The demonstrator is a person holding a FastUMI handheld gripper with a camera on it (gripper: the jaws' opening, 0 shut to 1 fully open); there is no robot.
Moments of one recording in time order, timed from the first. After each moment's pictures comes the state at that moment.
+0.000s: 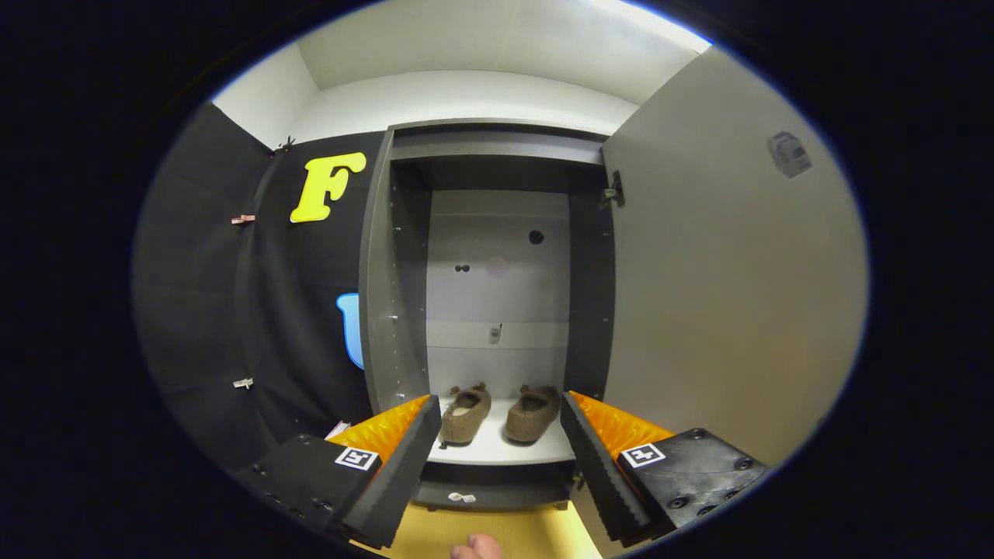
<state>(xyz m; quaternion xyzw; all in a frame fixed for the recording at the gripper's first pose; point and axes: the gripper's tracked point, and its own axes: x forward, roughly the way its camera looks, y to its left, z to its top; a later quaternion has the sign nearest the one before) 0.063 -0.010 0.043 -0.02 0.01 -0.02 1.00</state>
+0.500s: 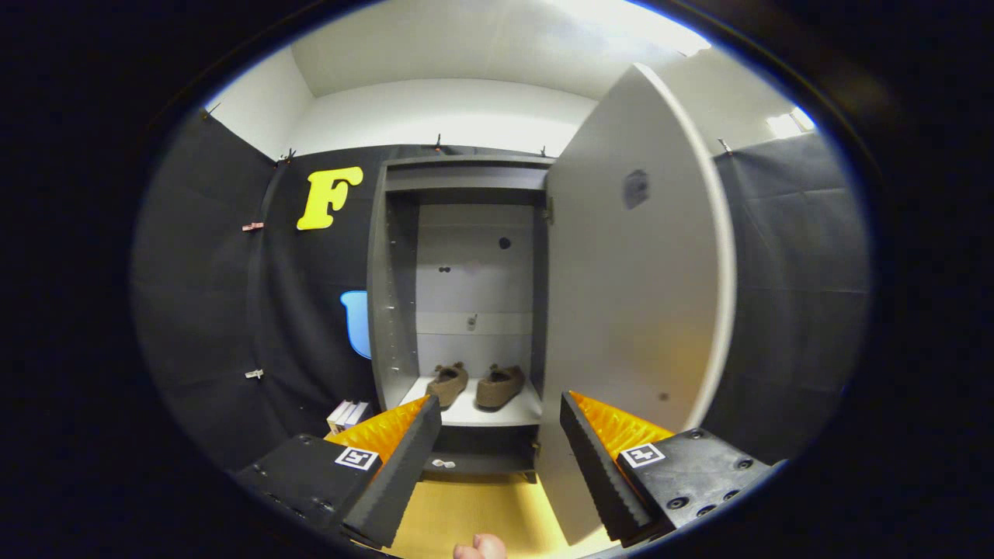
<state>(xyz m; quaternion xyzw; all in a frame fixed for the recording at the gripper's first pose) -0.078 -0.100 0.061 -0.01 0.01 -0.05 1.00</state>
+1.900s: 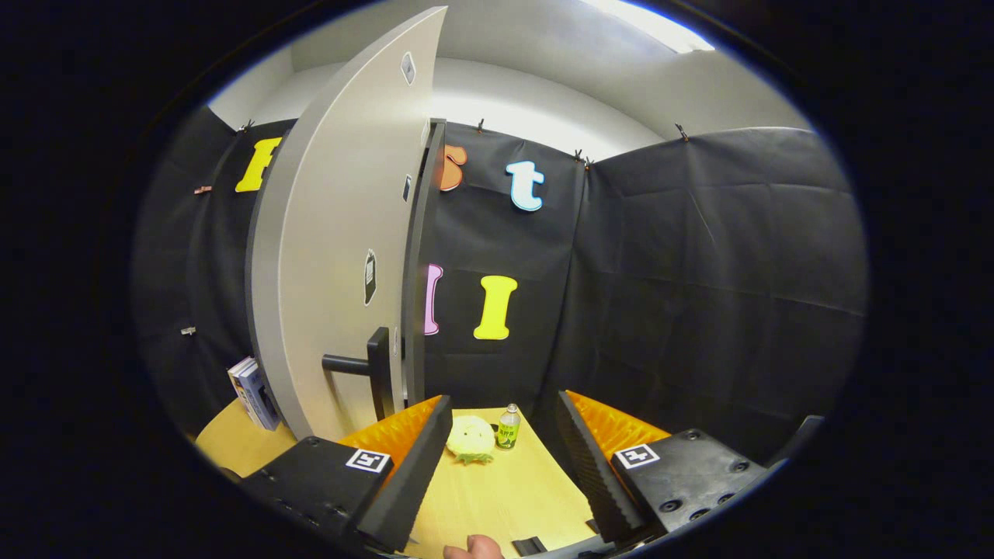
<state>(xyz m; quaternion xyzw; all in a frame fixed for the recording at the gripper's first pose) -0.050 -0.310 0.031 -0.07 0.04 -0.12 0.99</state>
